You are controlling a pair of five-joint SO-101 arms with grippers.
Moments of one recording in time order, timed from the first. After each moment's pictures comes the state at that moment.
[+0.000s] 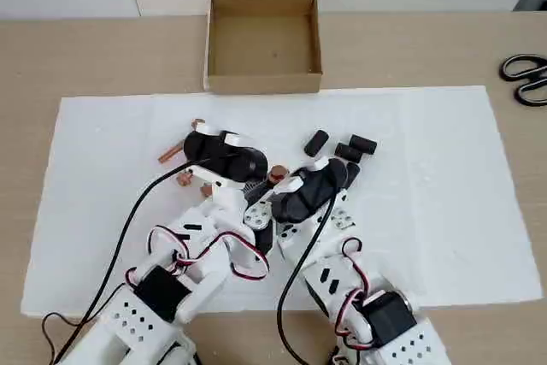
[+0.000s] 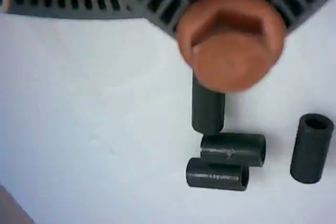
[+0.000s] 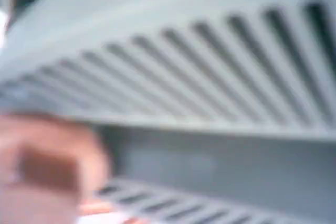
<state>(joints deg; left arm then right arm) 34.6 -65.2 70.2 34.7 23.3 -33.9 -88.2 80.6 44.7 -1.5</state>
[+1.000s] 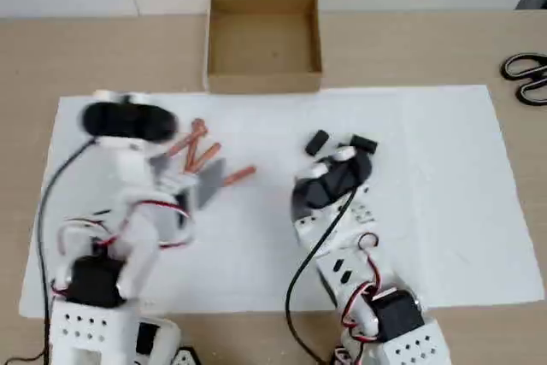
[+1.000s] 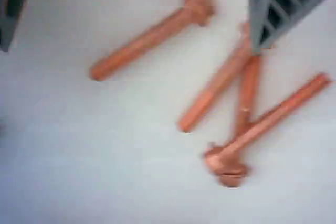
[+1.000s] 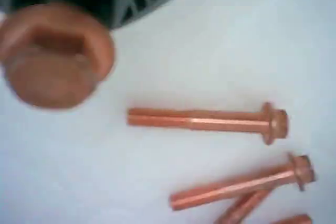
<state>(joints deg) -0.5 -65.3 50.9 63.8 8.0 -24.5 -88.2 80.4 44.8 -0.9</state>
